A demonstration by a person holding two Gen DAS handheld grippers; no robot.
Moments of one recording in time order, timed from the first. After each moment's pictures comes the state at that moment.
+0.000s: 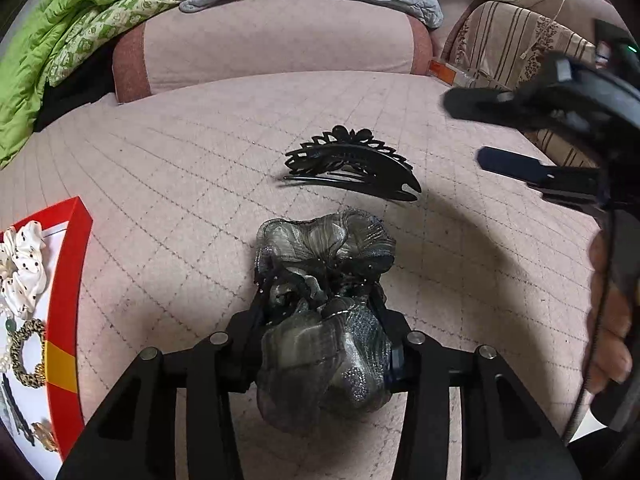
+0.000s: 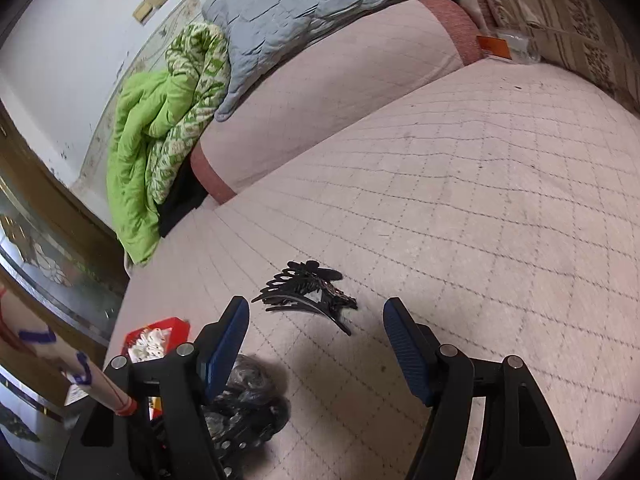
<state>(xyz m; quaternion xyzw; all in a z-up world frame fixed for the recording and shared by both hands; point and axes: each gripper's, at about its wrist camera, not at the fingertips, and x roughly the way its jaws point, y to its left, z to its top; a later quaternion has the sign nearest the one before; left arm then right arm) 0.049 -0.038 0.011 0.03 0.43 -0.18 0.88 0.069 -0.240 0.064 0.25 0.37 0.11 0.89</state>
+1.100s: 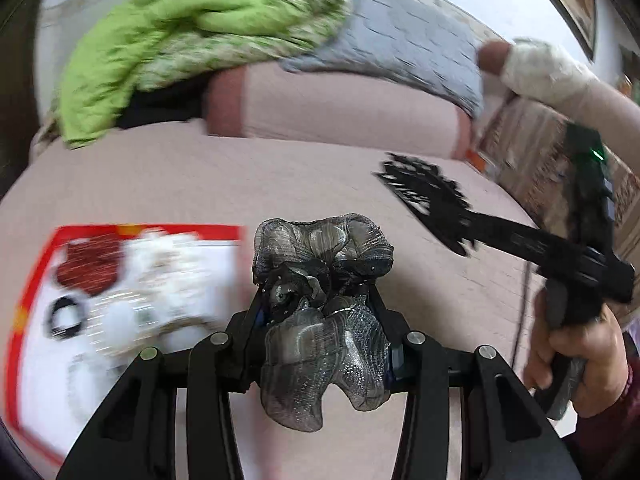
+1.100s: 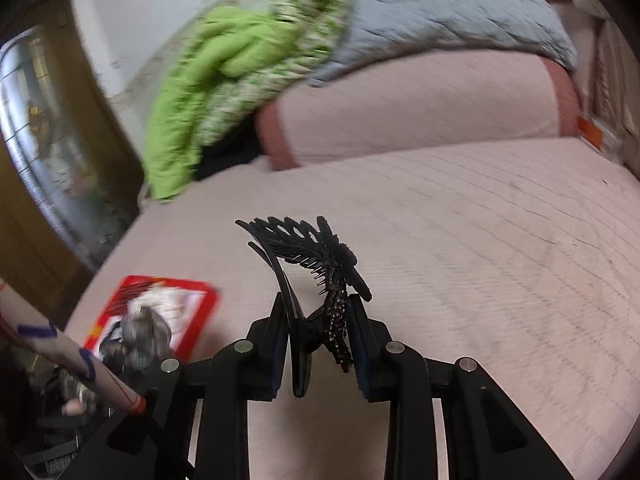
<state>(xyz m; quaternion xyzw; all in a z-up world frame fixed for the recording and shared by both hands) -0.005 0.114 0.087 -0.05 0.35 -0.12 0.93 0.073 -0.130 0.091 0.10 0.35 0.20 0.91</state>
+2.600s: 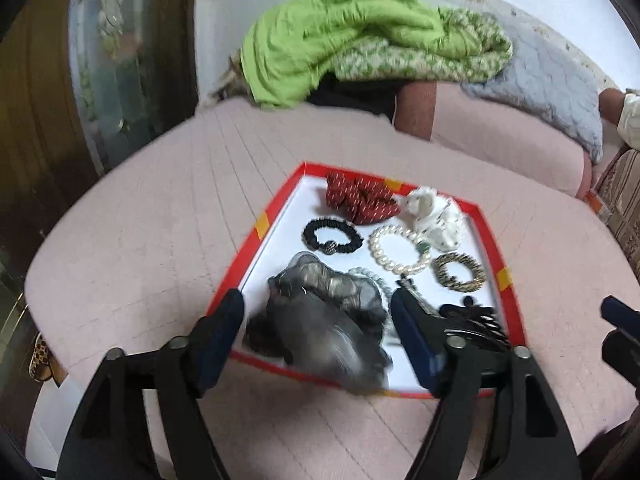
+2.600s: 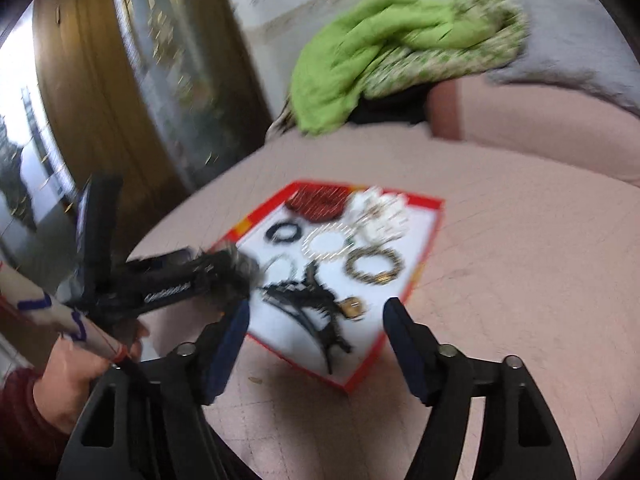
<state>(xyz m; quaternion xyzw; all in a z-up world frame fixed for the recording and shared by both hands) -0.110 0.275 0.078 -0.08 0.34 0.10 0.93 -0.091 0.036 0.091 0.01 0.32 0.33 0.89</state>
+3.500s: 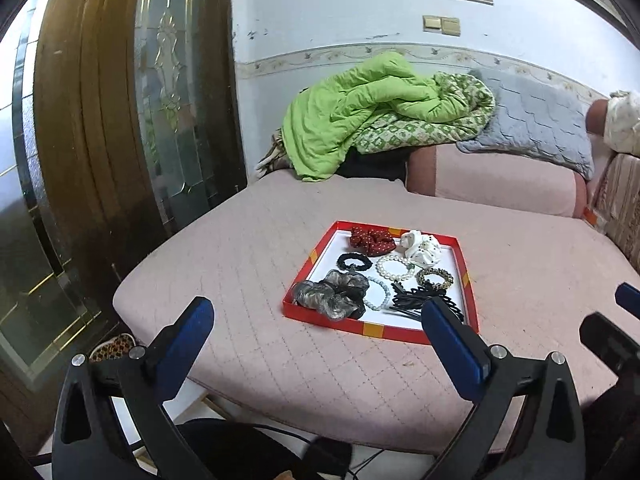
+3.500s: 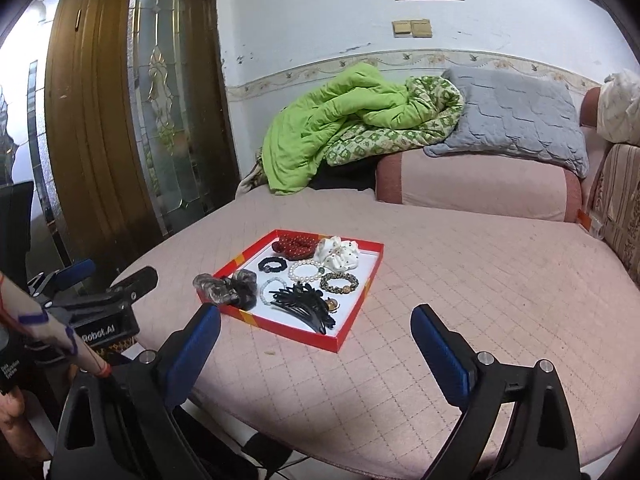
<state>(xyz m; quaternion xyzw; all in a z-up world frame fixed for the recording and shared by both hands) -0.262 0.225 0.150 -0.03 0.24 0.18 0.95 -0.226 0.013 0.147 -0.01 0.23 0.24 0.94</state>
